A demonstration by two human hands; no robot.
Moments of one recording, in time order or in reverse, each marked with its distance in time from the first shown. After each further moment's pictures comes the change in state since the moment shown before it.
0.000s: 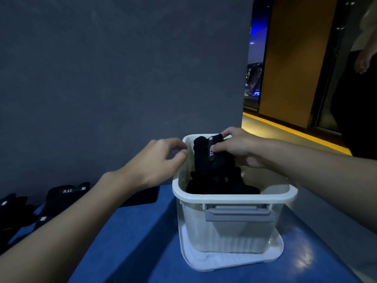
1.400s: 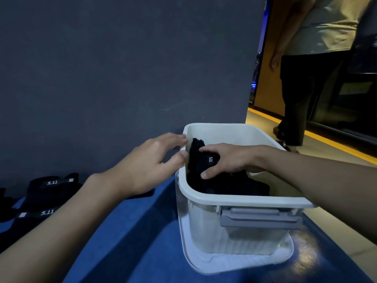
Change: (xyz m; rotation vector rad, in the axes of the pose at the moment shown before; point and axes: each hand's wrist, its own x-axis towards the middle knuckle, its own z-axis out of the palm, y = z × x) left_hand -0.001 -0.041 0.016 -0.053 -0.057 0.136; right_hand 0.043 0.038 0.022 -0.644 -0.379 -0.033
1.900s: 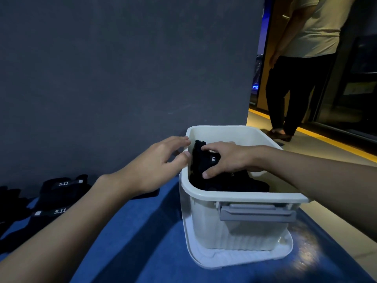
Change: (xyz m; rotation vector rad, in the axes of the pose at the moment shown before) left_hand -0.001 0.004 0.002 -0.120 -0.020 -0.040; right_hand -0.010 -0.009 -0.001 -0.126 0.110 -0.045
